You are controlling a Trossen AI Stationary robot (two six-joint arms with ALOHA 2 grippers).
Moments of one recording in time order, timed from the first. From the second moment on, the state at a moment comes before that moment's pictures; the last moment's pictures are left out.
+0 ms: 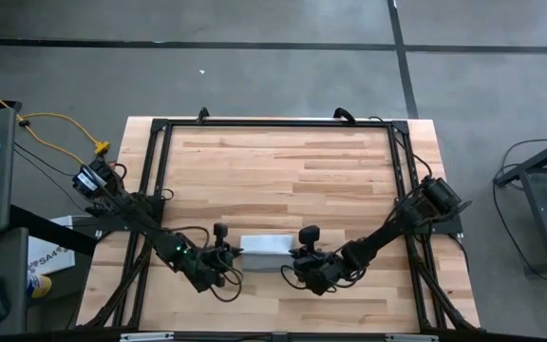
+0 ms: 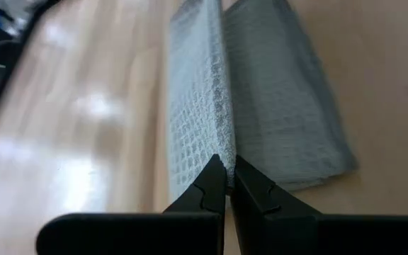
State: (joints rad) left arm -0.72 1.60 0.69 0.03 -0.77 -0.19; right arm 0.57 1.91 1.03 -0.06 0.70 -0.01
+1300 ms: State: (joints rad) left arm -0.72 1.70 0.81 -0.02 -0.63 -0.19; right arm 0.62 1.91 1.03 -0.05 0.64 0.02
